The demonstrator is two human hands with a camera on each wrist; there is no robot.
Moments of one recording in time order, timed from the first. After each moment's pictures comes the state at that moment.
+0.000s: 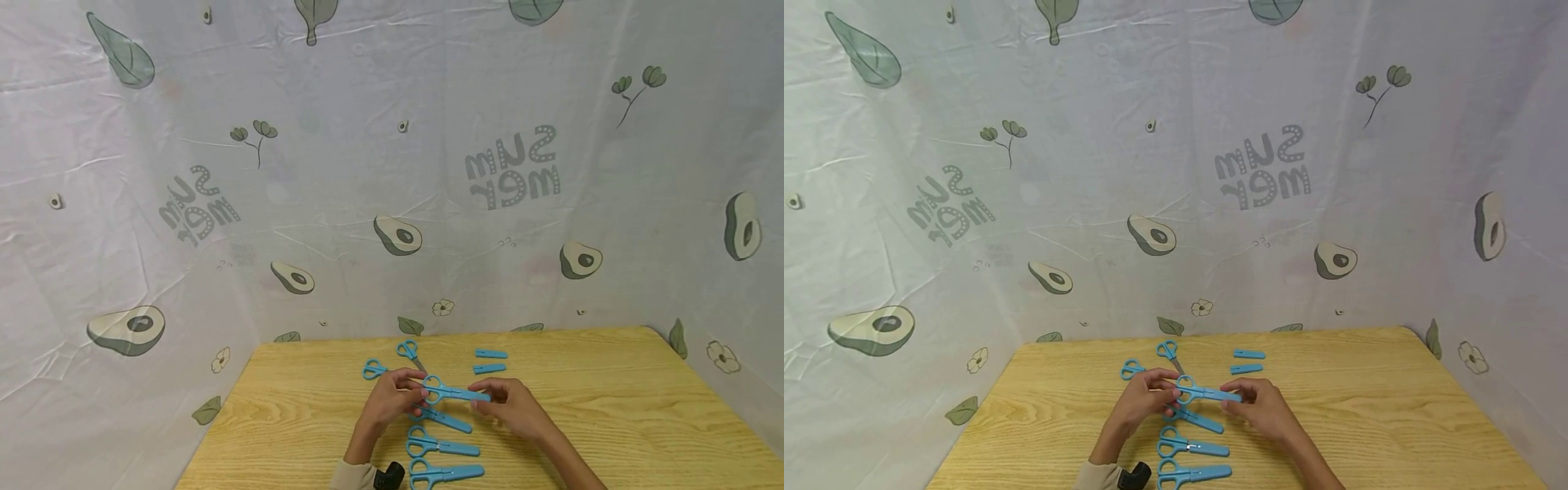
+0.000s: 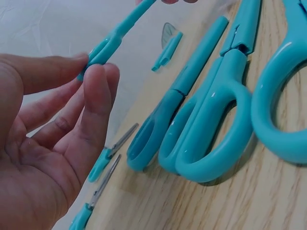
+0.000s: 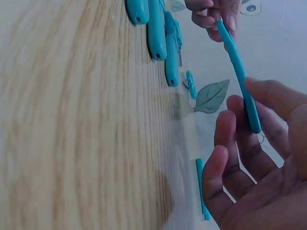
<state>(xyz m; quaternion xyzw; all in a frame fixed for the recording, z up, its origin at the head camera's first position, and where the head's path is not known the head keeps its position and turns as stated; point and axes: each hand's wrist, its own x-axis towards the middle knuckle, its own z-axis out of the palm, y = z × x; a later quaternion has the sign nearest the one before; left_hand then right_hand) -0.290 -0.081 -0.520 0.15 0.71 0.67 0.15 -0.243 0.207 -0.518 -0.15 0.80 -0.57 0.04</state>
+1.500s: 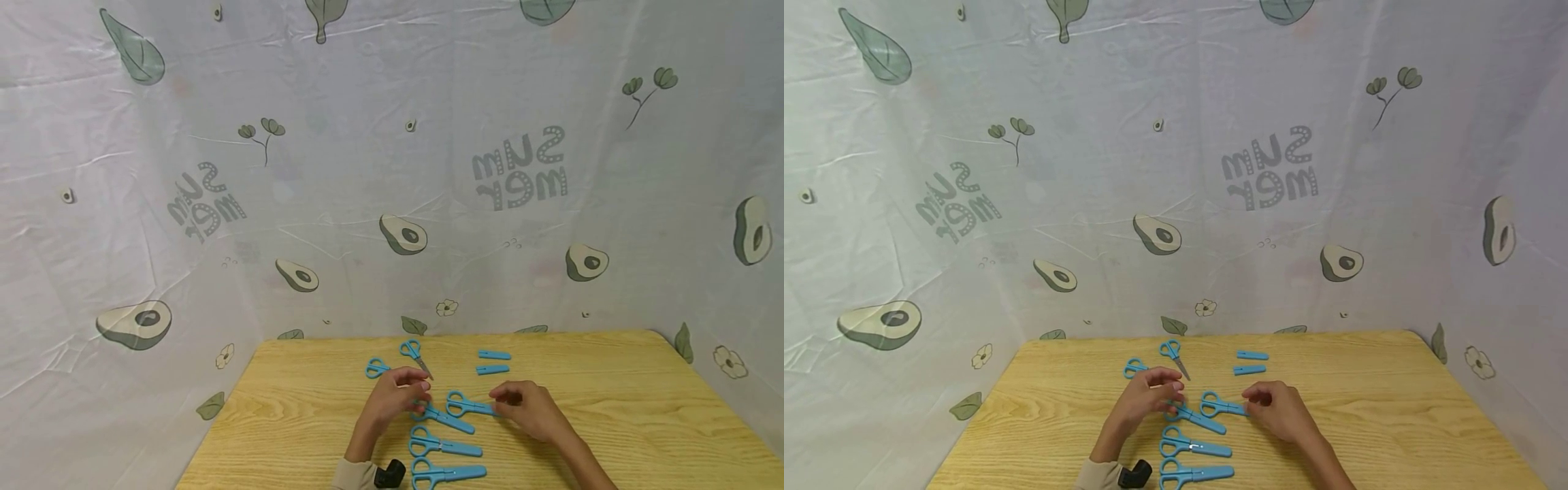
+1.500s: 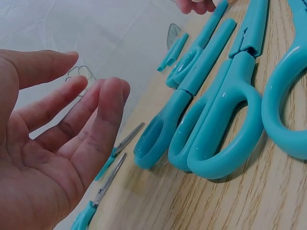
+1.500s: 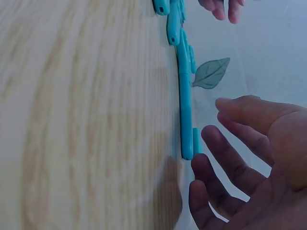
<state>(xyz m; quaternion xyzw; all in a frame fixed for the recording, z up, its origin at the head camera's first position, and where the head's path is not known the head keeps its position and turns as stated) -0.286 -0.084 -0.513 0.13 0.71 0.68 0.15 -0.240 0.228 -0.519 -0.12 0.89 -0.44 0.01</state>
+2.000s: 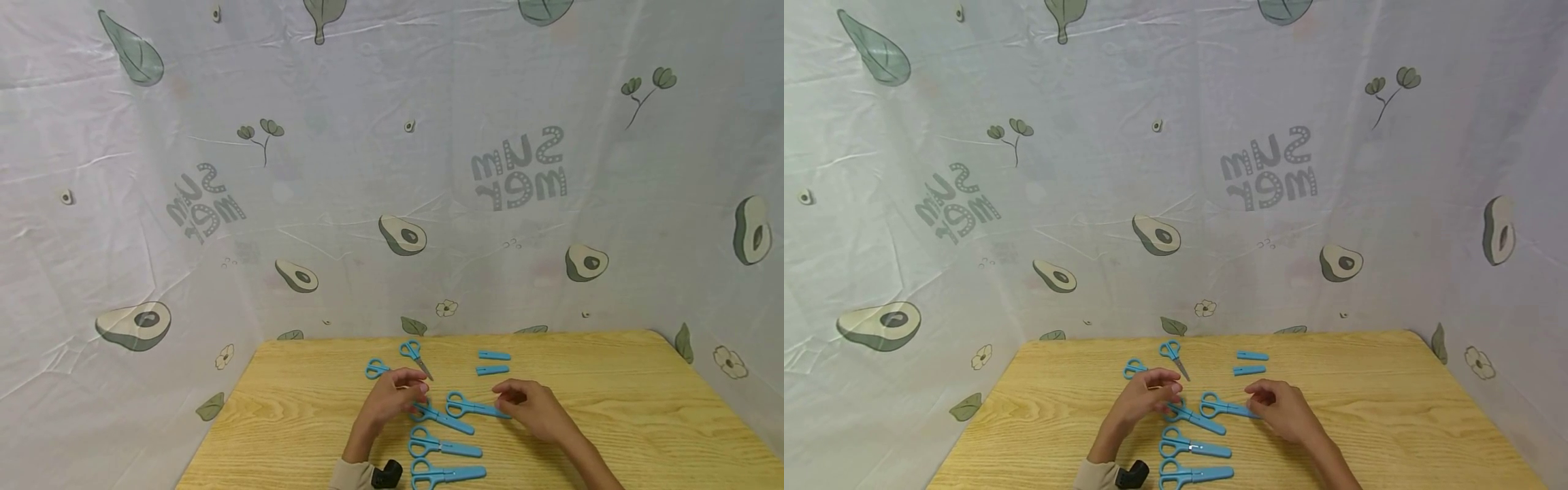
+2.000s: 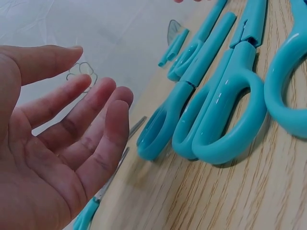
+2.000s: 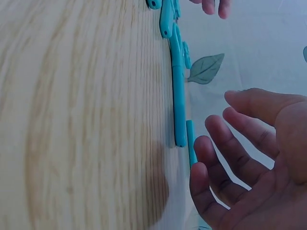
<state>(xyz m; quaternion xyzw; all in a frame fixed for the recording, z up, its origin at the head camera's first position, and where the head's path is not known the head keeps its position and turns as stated) -0.289 -0.088 -0.515 0.15 0.75 0.63 0.13 -0.239 0.235 -0.514 -0.13 0.88 -0.46 0.02</state>
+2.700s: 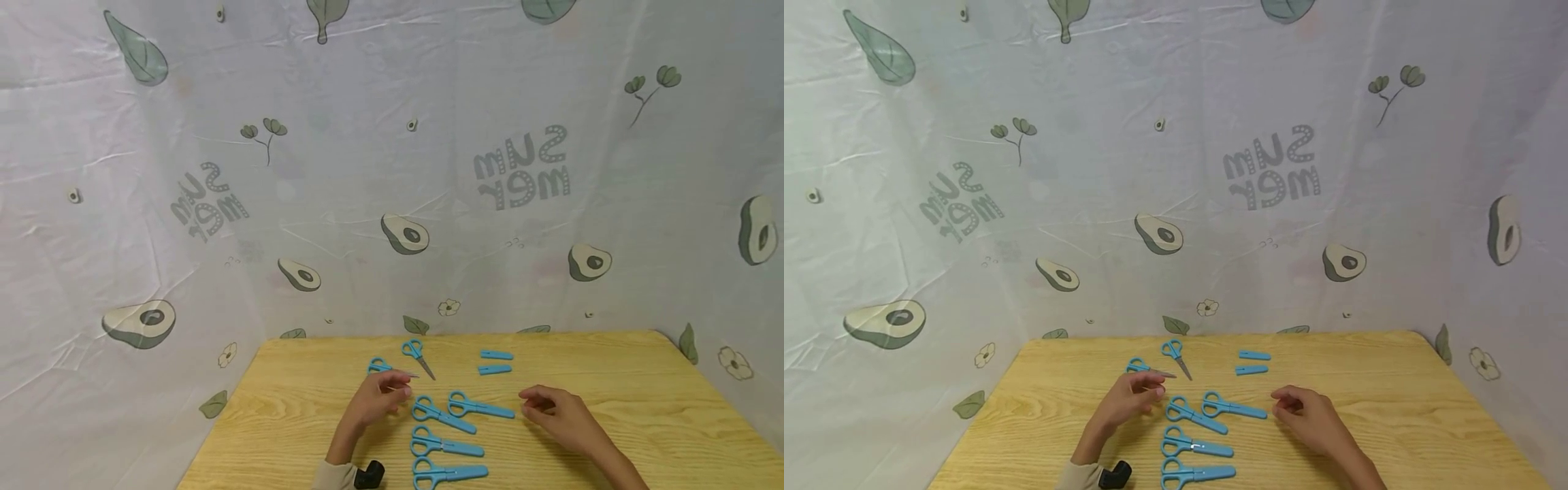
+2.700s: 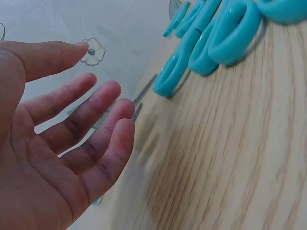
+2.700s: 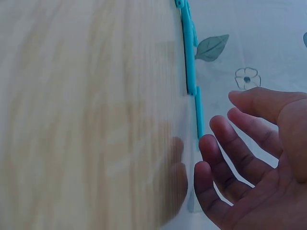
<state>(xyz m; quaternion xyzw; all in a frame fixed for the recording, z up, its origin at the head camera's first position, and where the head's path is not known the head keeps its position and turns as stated) -0.291 -0.123 -0.519 0.18 0.80 0.57 0.10 -0.221 0.267 -0.519 -0.10 0.90 -0.42 -0.01</state>
